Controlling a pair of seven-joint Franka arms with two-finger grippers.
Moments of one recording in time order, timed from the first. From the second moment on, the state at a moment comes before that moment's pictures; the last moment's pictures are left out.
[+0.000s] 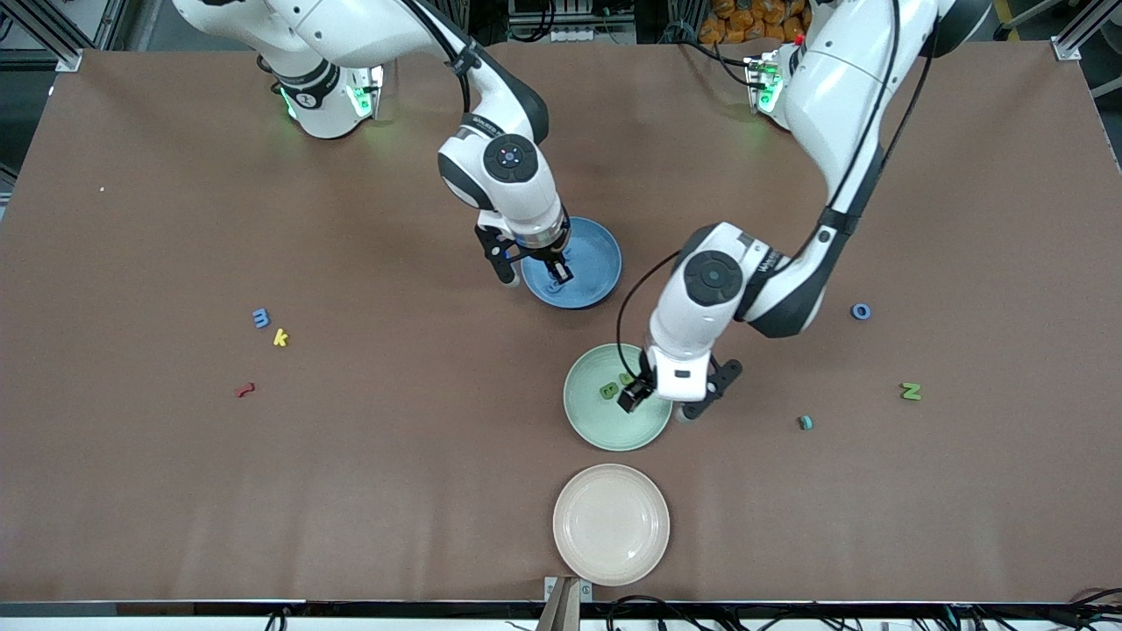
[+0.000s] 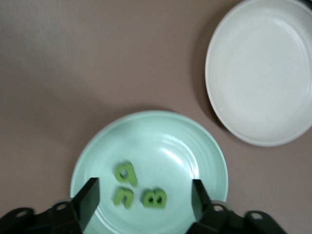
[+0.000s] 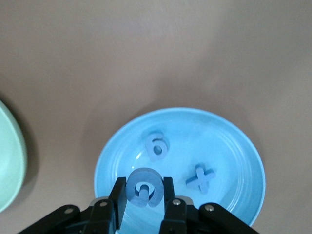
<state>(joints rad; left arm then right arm) -0.37 0.72 -0.21 -1.50 0.17 2.43 -1.37 0.56 0.54 0.31 -1.83 -0.10 2.44 1.99</state>
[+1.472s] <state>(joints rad) 0.19 0.57 -0.20 -1.77 0.20 2.28 -0.24 -0.19 0.24 0.40 -1.97 -0.11 1.99 1.03</state>
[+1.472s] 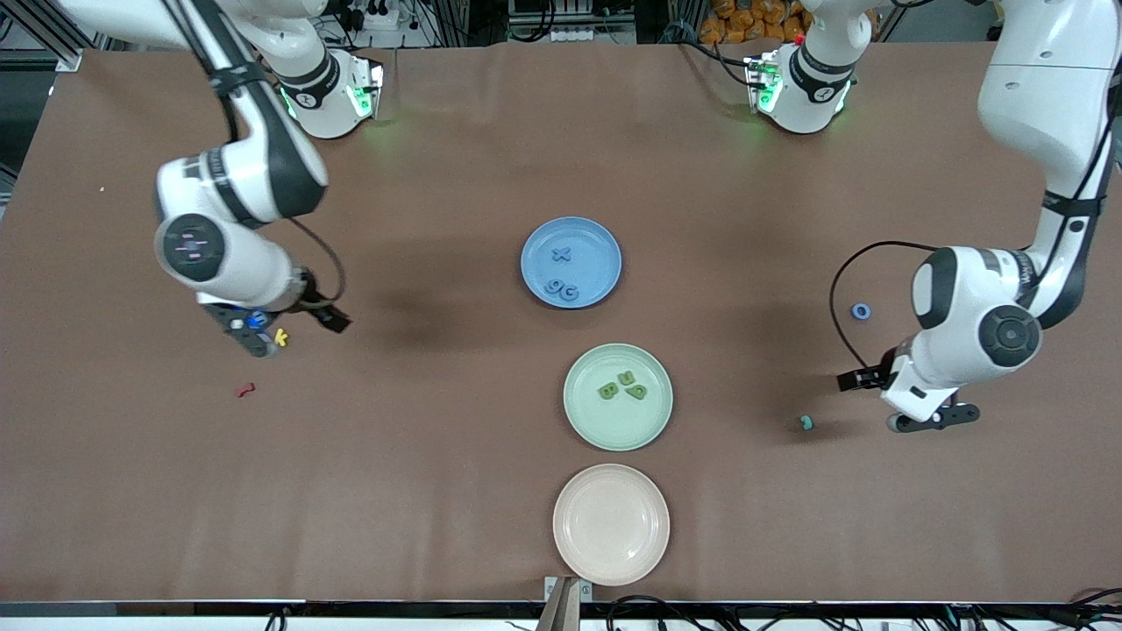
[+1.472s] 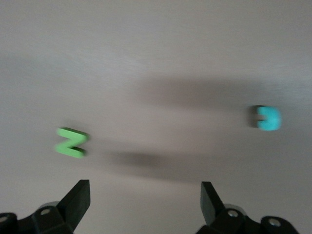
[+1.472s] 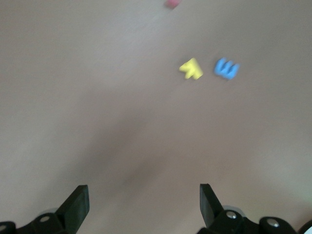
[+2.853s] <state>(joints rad) 0.34 0.69 -0.21 -1.77 0.25 2.48 0.17 -0.43 0.26 0.26 -2.38 -0.11 2.61 0.90</state>
